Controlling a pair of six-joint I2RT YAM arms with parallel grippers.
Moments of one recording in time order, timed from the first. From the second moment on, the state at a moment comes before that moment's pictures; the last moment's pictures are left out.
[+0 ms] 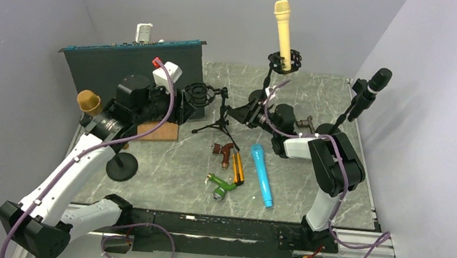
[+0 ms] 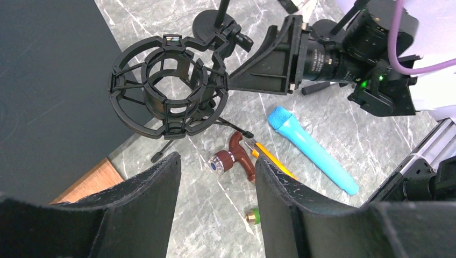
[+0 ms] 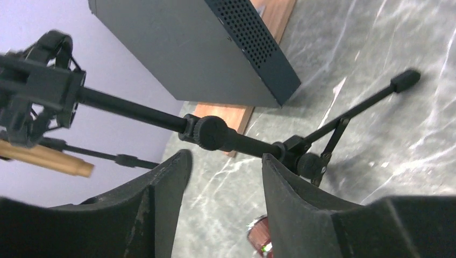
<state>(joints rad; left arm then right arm) -0.44 1.03 1.10 -0.40 0.26 -0.18 0.40 1.82 0.78 0.99 -0.56 0.85</state>
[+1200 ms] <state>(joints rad) -0.44 0.98 1.10 -0.38 0.32 -0.18 0.42 1.83 0.95 0.66 -0.44 1.43</state>
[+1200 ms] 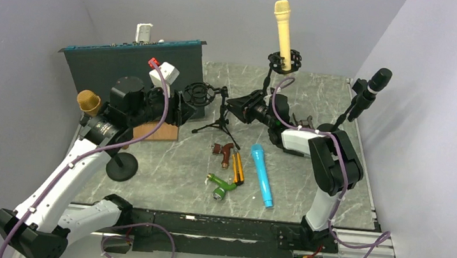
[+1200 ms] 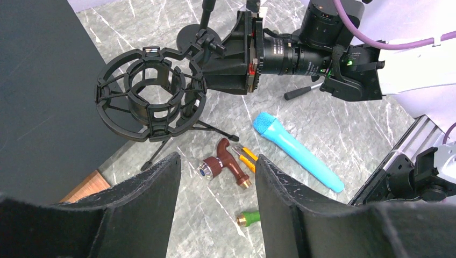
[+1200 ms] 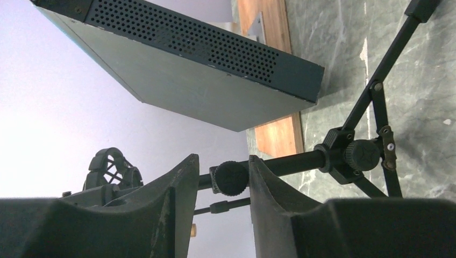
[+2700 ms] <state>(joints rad) -0.44 0.98 1.10 -0.38 0.32 -0.18 0.41 2.20 0.94 1.54 -0.58 1.30</state>
